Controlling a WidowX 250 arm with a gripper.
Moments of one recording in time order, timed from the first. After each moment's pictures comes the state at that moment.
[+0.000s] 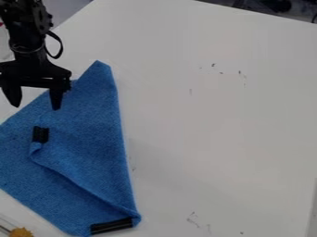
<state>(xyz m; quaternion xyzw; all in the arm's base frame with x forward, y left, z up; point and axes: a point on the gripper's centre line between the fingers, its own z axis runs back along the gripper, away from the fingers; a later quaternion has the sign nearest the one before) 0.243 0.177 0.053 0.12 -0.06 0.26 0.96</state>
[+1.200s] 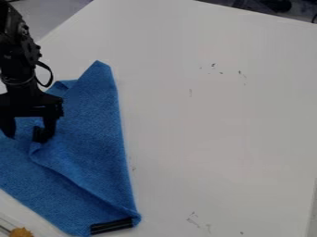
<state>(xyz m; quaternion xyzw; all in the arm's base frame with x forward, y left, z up) 0.215 0.180 0.015 0.10 -0.04 0.30 0.95</state>
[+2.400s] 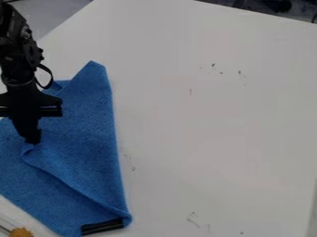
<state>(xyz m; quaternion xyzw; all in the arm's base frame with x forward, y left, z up) 0.215 0.184 0.014 0.11 -0.04 0.31 0.94</state>
